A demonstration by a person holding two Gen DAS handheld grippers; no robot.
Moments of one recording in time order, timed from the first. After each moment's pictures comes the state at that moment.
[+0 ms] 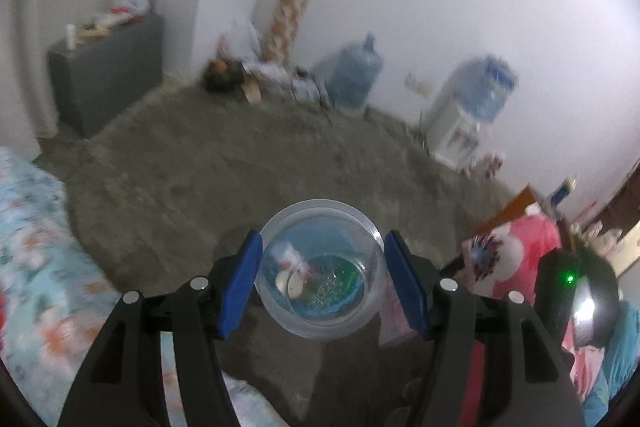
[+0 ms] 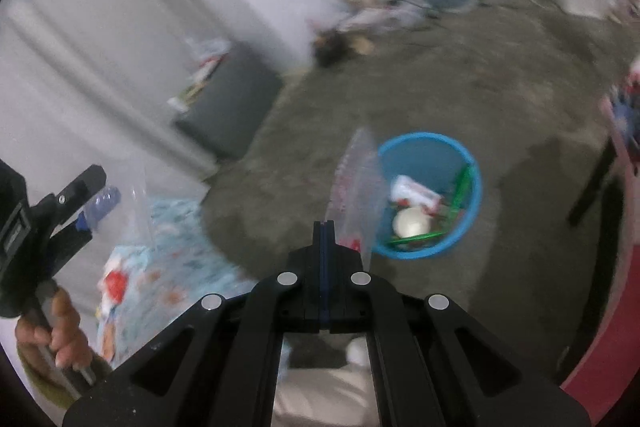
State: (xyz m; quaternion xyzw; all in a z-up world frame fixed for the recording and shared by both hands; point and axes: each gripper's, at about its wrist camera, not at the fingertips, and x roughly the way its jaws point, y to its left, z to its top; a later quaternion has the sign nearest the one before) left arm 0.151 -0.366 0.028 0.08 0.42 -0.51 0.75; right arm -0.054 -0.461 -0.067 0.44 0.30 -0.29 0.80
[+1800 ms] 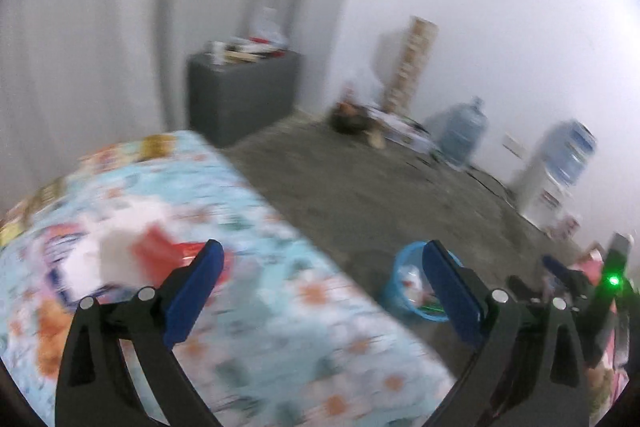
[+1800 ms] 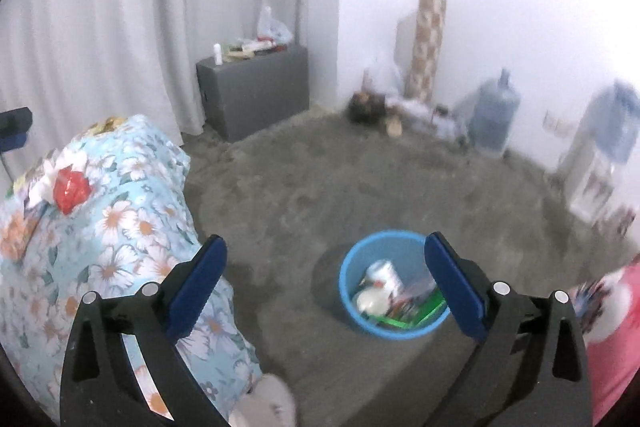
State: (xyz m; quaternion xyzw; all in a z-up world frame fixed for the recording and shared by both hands) left arm 0.210 -0.097 0.081 0.02 0.35 -0.32 0.88; right arm 0.066 -0.334 -0.007 0.08 0.34 -0.29 0.89
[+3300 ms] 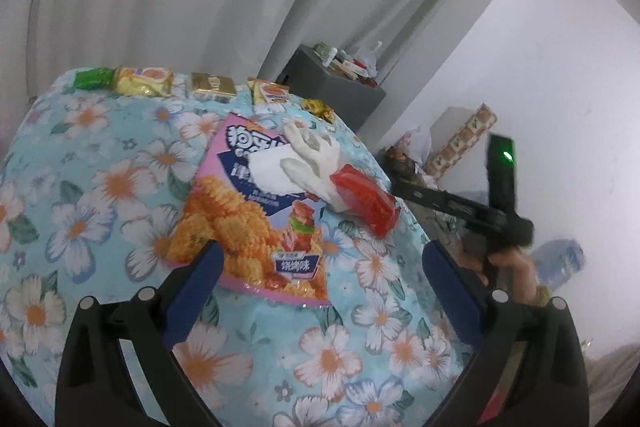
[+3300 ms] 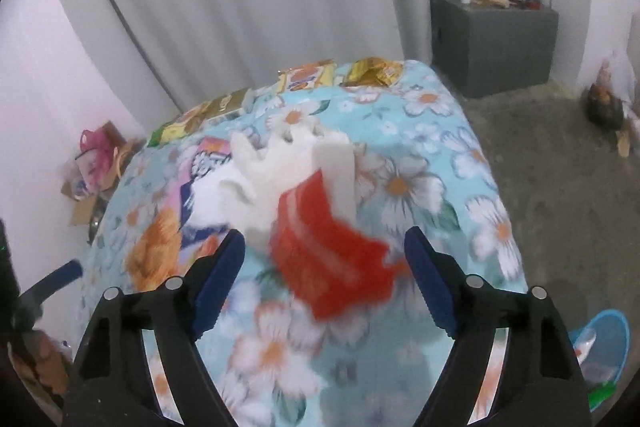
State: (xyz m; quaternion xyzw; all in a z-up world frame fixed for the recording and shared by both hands) left arm 0.202 0.147 0.031 -0.17 0.38 -0.25 0.88; right arm 0.339 -0.170 -0.035 0.12 0.46 0.08 0.88
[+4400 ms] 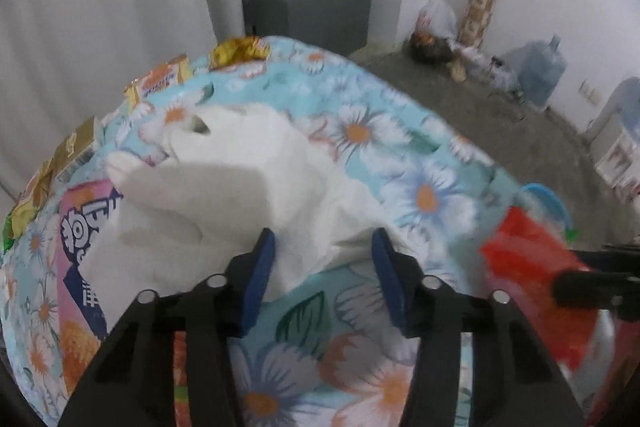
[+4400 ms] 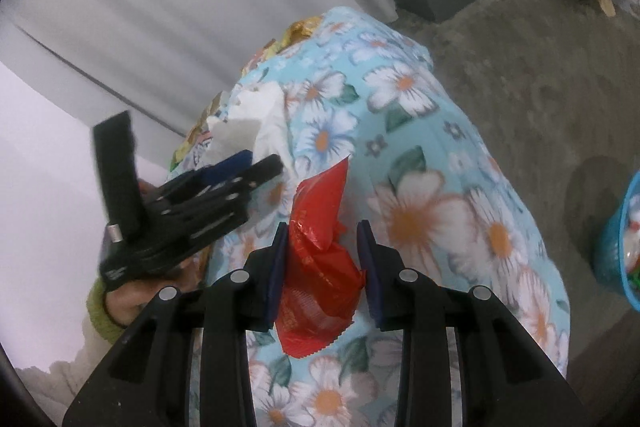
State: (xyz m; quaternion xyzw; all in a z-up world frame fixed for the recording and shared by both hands) left arm 0.320 -0.057 -0.045 0.13 0.45 -0.23 0.86; right arm 0.238 -0.250 -0.066 0.33 0.47 0.07 0.82
